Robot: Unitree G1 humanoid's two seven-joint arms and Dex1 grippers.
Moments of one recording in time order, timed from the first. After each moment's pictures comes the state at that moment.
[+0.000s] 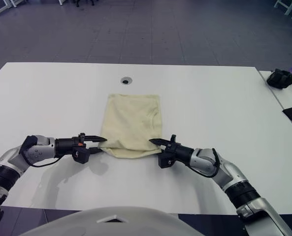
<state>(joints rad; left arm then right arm) -0.22 0.85 -0.47 0.42 0.31 -0.94 -0.66 -0.07 -0.72 0.45 0.19 -0.48 -0.70 0.41</state>
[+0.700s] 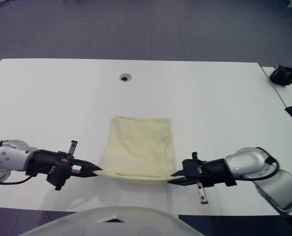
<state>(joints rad) 0.09 1.28 -0.35 -0.40 -0.48 -0.43 -1.09 0.28 -1.27 0.09 -0.61 0.60 0.27 1.16</state>
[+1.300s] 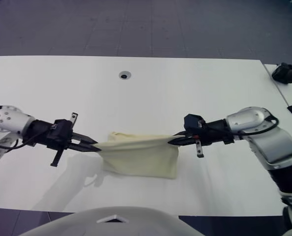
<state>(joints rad) -0.29 1.05 -0.33 -0.21 -0.65 0.20 -1.36 -0.29 -1.03 0.26 -0.22 0.46 0.44 1.27</state>
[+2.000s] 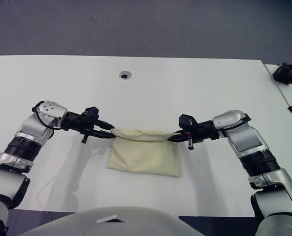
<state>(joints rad) -0.54 0.63 -0.38 0.42 -0.29 0.12 -1.43 -0.37 -0.83 0.32 0.14 0.26 0.36 1.33</state>
